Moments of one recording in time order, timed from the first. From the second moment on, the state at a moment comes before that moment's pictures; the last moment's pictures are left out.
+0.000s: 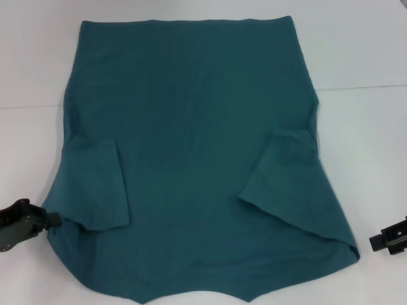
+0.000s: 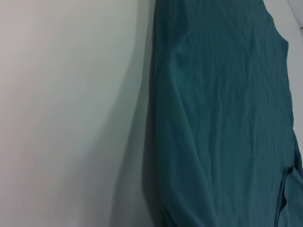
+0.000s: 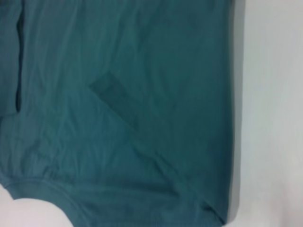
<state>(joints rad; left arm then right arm) -0.53 -2.03 0.44 0.75 2.40 1.46 -2.56 0.60 1.83 -0.66 -0.67 -2.53 -1.67 2.45</state>
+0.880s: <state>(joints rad) -0.52 -2.03 0.44 0.75 2.40 1.46 -2.56 0.67 1.90 -0.70 -0.66 -2.60 -1.59 2.46</state>
